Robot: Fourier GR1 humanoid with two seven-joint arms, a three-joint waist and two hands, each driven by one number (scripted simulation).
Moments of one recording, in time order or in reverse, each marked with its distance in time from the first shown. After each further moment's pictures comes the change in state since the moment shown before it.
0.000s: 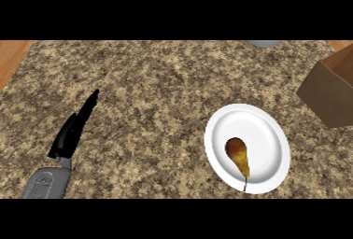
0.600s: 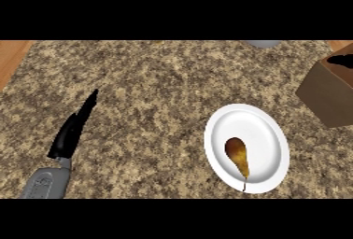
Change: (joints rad) left arm 0.002 -0.001 -0.001 -0.008 0.000 0.007 0.014; right arm -0.079 0.163 0.232 -0.194 0.259 0.060 0.336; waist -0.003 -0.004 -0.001
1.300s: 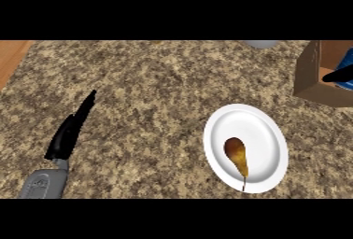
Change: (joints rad) left arm 0.012 0.011 0.004 -0.007 0.010 -0.007 -0.007; right arm 0.062 -0.024 0.301 -0.160 0.352 0.310 0.320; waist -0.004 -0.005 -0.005
